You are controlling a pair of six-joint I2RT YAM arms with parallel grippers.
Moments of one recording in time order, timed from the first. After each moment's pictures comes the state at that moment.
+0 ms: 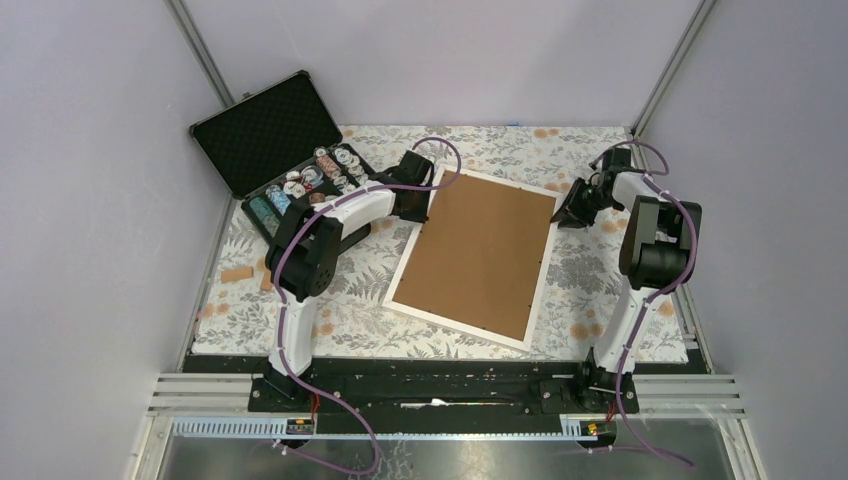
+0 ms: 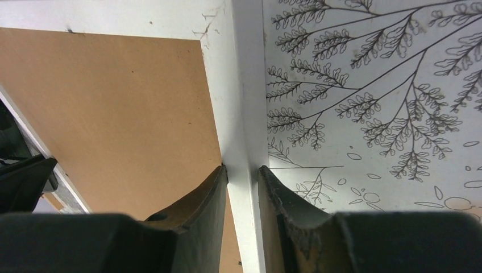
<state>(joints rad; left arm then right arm) -0.54 2.10 1.57 -0.44 -0.03 -0.29 -0.18 2.04 1.42 -0.61 -0.43 0.35</state>
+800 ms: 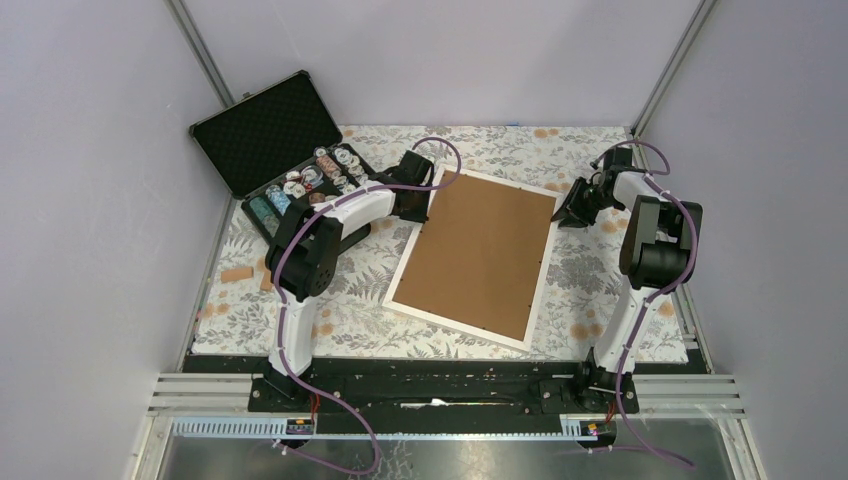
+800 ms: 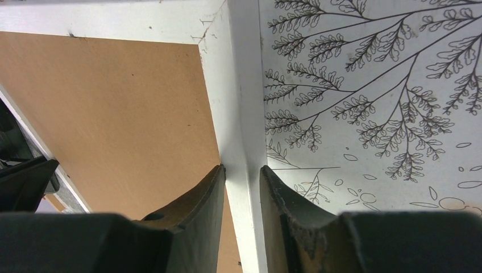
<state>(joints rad) -0.54 2.10 1.57 -0.44 -0.03 -0.29 -0.19 2.05 1.43 -0.62 -0.43 0.35</state>
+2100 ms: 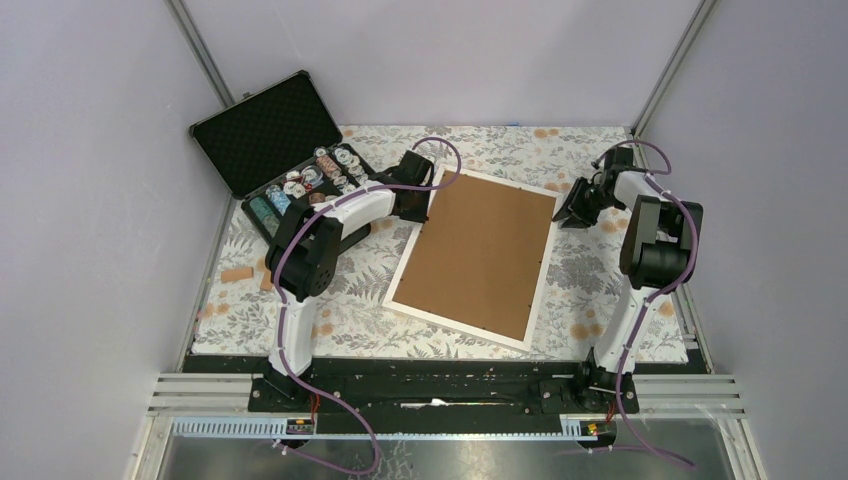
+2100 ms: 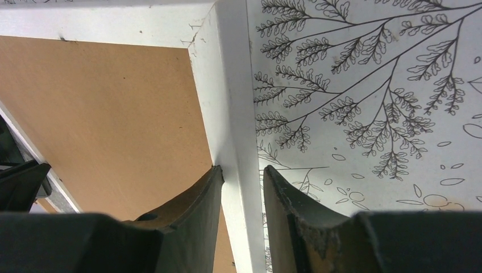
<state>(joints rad) -0.54 2.10 1.57 -0.44 -0.03 -0.29 -0.18 2.05 1.43 -0.62 -0.41 0.34</state>
